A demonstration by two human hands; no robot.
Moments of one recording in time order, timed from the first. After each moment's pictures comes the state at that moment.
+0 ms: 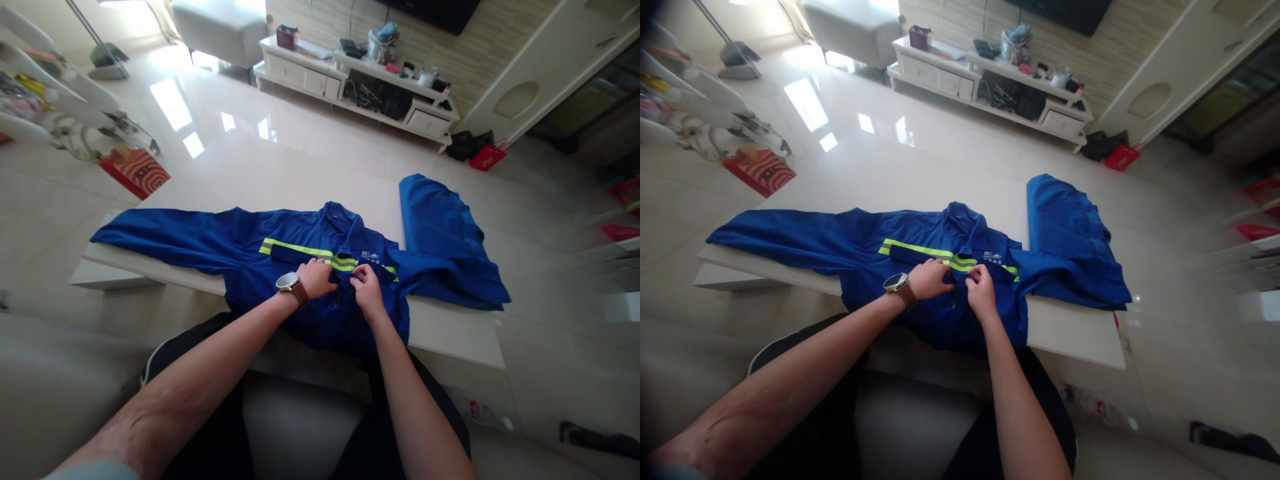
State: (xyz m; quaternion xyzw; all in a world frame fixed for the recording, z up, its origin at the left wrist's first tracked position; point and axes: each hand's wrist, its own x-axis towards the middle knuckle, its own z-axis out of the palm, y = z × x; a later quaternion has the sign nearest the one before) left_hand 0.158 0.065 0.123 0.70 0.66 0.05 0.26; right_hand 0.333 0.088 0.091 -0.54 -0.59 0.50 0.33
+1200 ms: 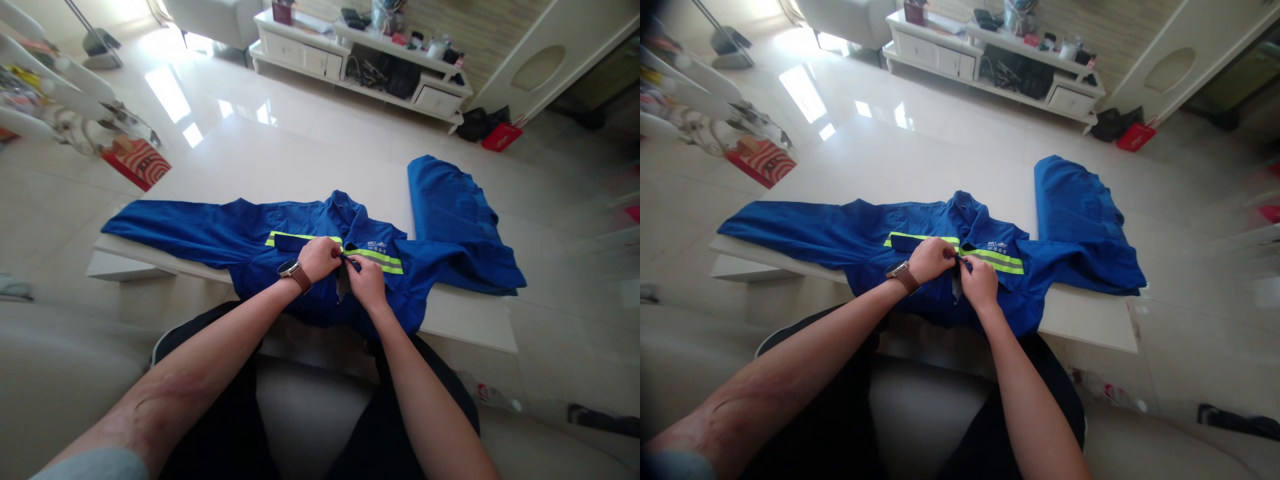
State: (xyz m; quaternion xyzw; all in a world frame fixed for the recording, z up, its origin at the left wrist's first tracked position) left_hand 0.149 0.063 0.132 0.66 0.69 0.19 0.24; right_hand 0.317 0.071 0.110 -0.52 -0.77 0.28 0.26
